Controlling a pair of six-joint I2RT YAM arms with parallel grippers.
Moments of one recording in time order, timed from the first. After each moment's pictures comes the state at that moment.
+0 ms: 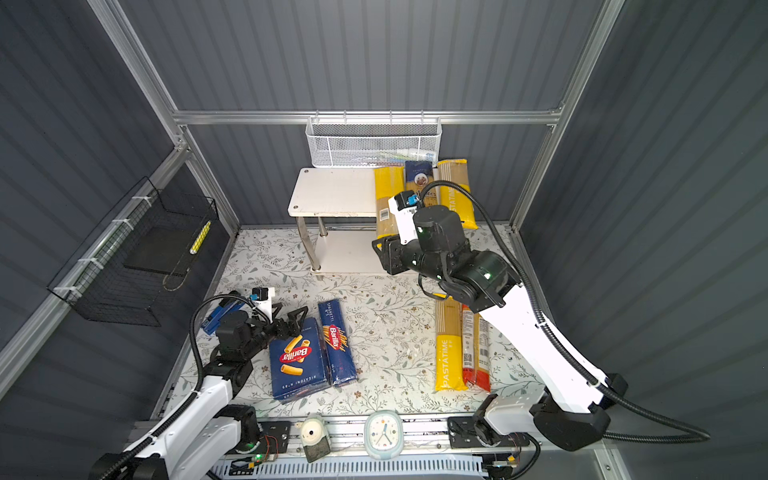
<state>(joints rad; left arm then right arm) -0.14 0.86 0.27 0.25 0.34 -0.18 0.76 1.34 1.71 -0.79 0.02 0.32</state>
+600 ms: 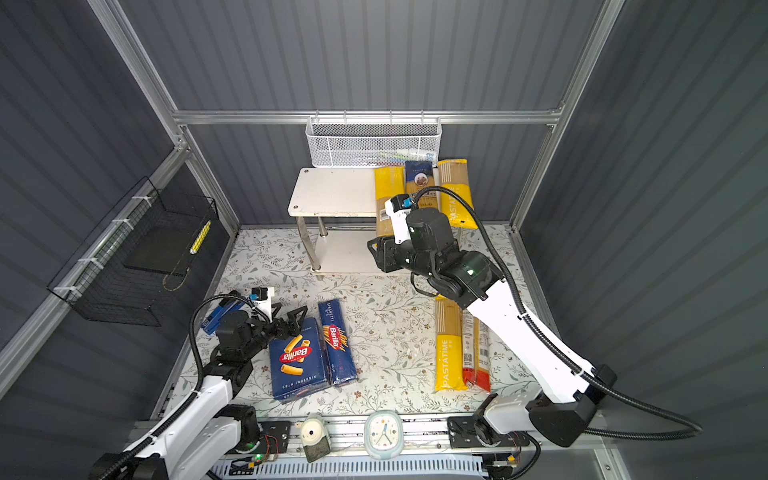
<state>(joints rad) -0.14 0.86 0.27 0.25 0.32 -0.19 0.71 1.37 1.63 -0.68 -0.02 0.37</state>
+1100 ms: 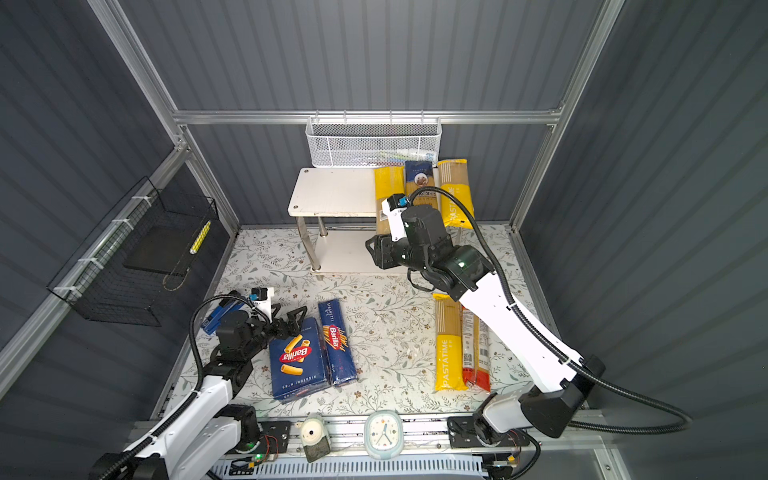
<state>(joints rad) -0.14 0.86 0.27 0.23 0.31 -0.19 0.69 1.43 1.67 -0.68 -0.07 0.36</state>
